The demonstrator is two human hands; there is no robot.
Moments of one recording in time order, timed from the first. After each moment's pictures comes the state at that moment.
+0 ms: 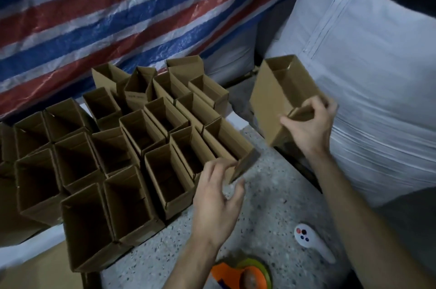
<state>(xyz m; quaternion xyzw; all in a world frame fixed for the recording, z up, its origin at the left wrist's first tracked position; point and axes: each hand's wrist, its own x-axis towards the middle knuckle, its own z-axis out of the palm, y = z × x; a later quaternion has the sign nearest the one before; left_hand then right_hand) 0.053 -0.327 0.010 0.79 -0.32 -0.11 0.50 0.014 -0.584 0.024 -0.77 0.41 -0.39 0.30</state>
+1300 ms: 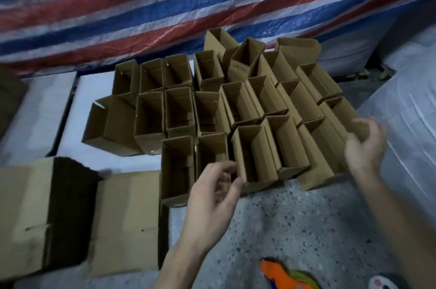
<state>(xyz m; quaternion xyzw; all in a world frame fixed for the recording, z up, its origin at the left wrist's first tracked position) 0.106 -0.176 0.004 0.82 -0.09 -0.10 0.56 0.126 -0.523 -0.064 -0.82 0.35 -0.26 0.37</state>
